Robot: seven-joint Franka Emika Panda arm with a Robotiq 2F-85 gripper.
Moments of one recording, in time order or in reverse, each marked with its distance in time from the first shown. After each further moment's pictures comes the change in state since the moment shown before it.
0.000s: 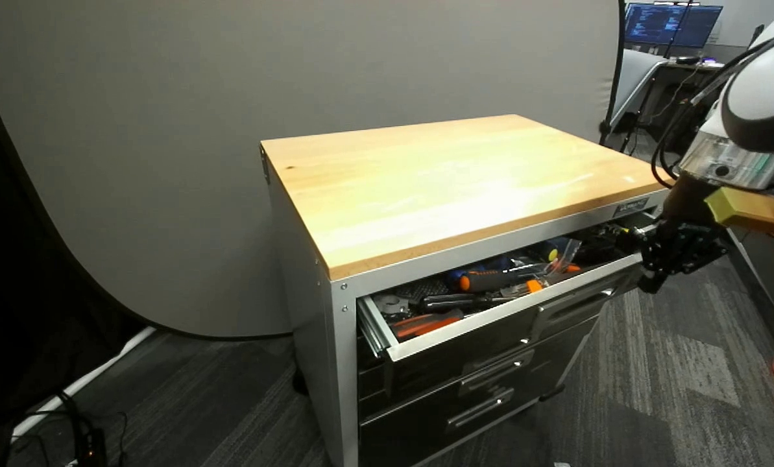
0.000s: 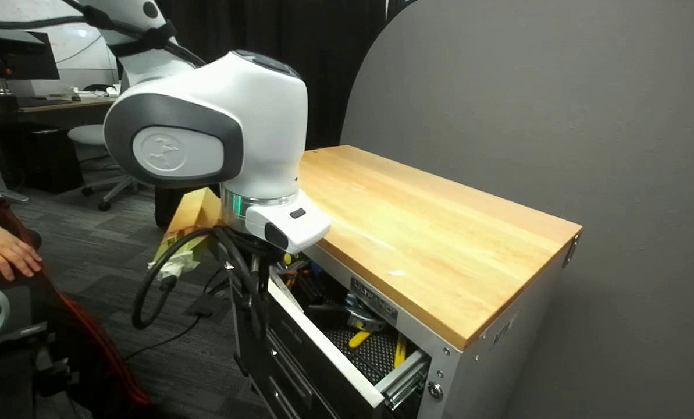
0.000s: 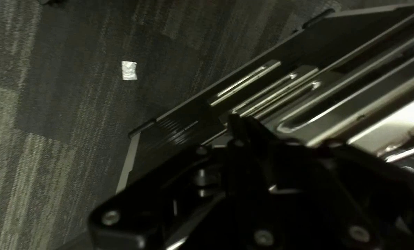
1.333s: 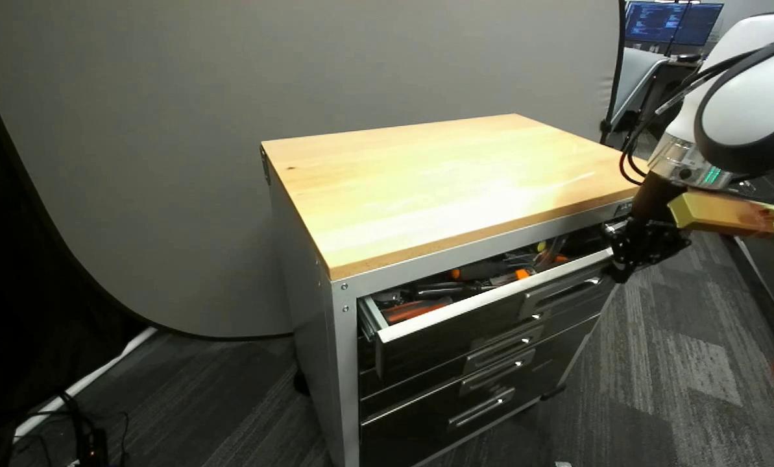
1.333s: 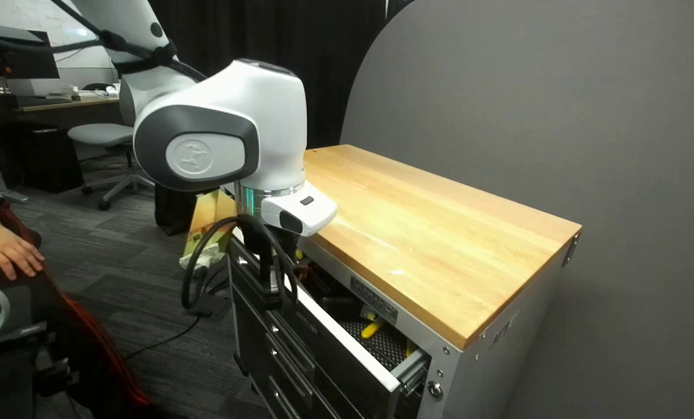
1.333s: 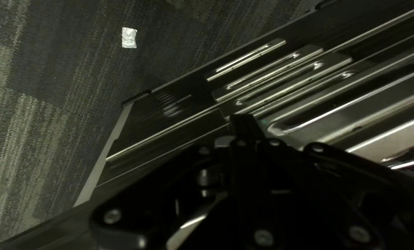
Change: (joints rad) arm 0.017 0.075 0.032 0.065 -0.113 0.097 0.079
